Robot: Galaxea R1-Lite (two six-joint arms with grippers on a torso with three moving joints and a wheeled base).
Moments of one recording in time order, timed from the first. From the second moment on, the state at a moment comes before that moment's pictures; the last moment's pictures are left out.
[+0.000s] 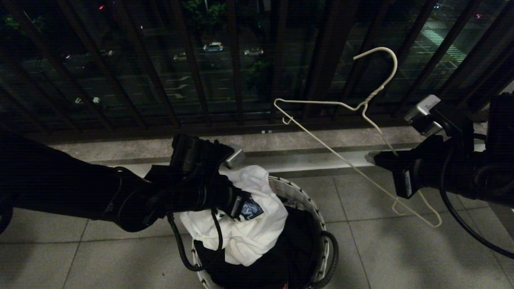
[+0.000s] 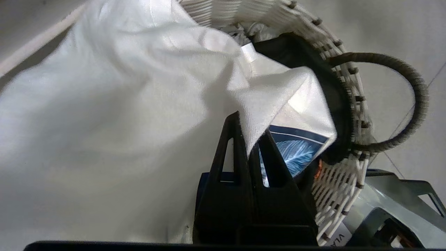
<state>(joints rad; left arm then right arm) -0.56 1.87 -1.03 -0.34 -0.23 0.11 0.32 1.40 -0.85 -0.27 0.12 -0.32</state>
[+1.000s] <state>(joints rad) -0.55 1.50 -0.73 0.02 -0.16 0.21 0.30 1.39 -0.86 -0.27 0.12 -0.32</state>
